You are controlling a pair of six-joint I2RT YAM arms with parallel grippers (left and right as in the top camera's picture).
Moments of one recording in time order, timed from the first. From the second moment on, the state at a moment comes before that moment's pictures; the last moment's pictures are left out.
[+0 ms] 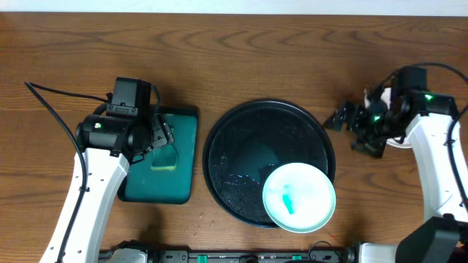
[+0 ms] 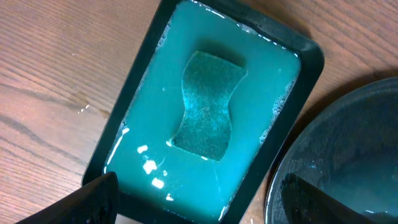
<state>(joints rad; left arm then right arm) -0.14 1.29 1.16 -1.12 -0.11 -0.51 -0.12 1.52 1.25 -1.20 -0.44 0.38</state>
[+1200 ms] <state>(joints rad) -0.14 1.29 1.16 -1.13 -0.11 -0.51 0.33 1.42 0.74 -1.15 -0.11 0.98</state>
